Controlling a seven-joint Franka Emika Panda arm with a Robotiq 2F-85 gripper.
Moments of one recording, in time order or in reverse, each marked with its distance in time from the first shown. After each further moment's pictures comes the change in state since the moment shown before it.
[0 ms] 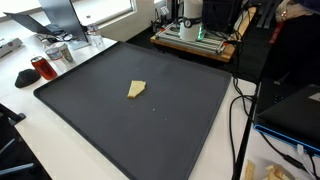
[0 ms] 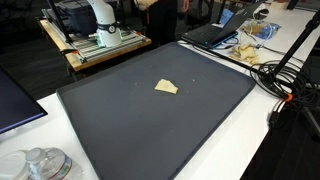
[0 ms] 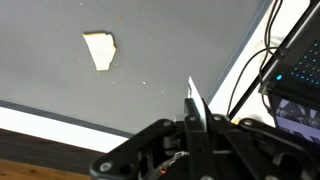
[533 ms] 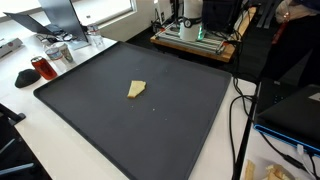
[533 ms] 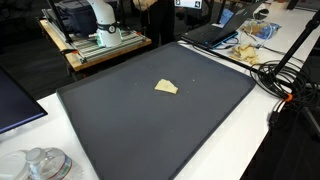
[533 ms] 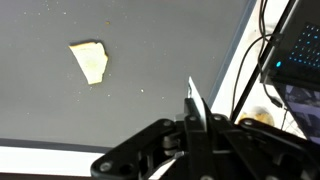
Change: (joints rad) arm -0.020 0.226 -0.100 0.162 0.099 -0.051 -0.049
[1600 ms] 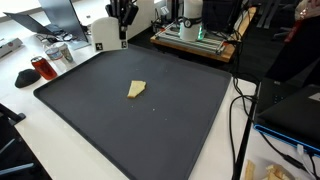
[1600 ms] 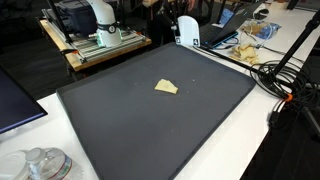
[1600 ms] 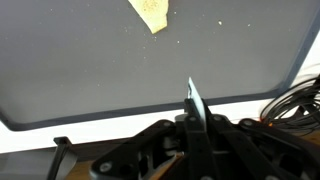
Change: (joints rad) arm -0.105 0.213 -0.061 -0.110 -0.051 0.615 0.143
